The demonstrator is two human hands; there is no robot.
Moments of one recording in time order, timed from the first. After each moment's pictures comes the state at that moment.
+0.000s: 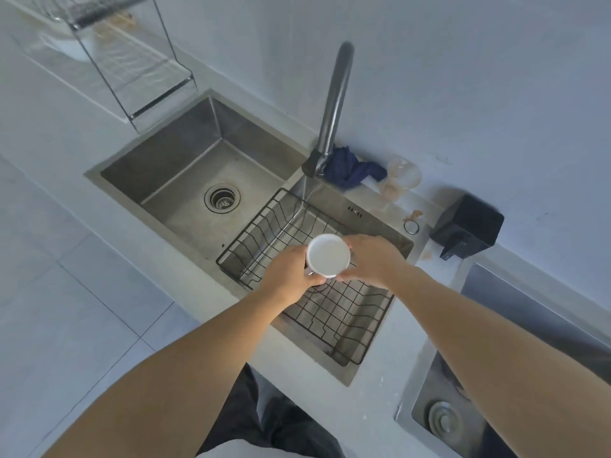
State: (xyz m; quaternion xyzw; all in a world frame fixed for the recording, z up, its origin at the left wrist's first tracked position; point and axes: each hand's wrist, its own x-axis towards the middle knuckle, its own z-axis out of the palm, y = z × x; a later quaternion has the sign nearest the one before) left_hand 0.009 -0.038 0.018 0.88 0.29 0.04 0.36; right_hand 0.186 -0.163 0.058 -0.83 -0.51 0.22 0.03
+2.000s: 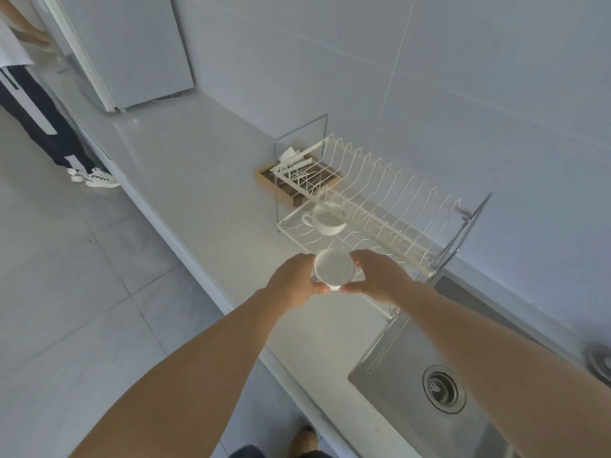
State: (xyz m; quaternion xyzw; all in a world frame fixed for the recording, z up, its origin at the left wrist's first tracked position) left_hand -0.183 0.677 0.119 0.87 0.35 0.05 0.34; right_hand 0.000 0.556 0.132 -0.81 -0.54 0.20 0.12
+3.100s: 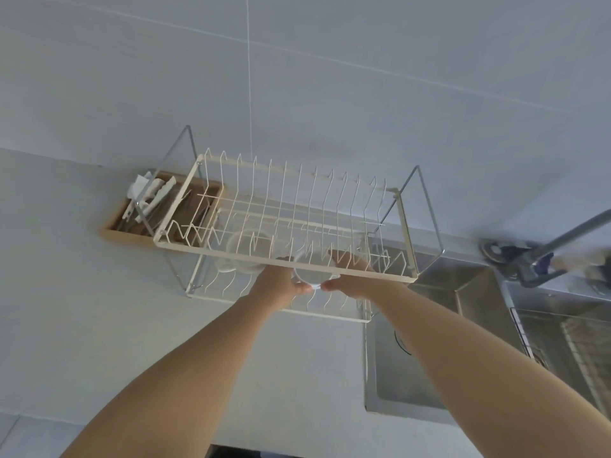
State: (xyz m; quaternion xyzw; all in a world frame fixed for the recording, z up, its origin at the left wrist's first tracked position) left_hand -0.031 0.769 0.054 0.90 0.10 -0.08 0.41; right_hand 0.050 0.579 0.076 -0.91 -0.15 0.26 0.29
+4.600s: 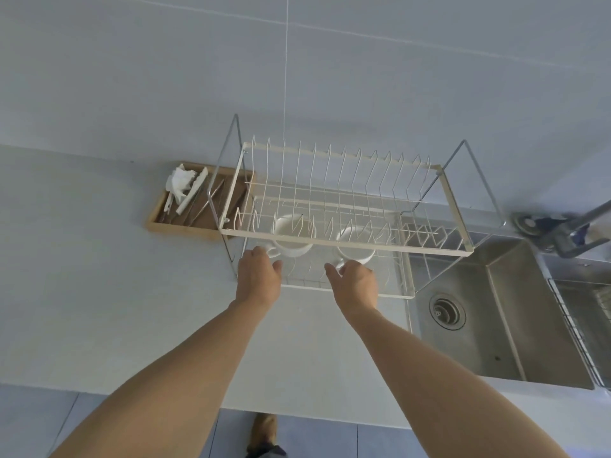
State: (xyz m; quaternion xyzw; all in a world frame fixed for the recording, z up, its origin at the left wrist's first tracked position) left_hand -0.098 0.864 0.061 0.92 0.23 0.04 0.32; right_hand -0.055 0.679 0.046 -0.96 0.04 0.07 0.28
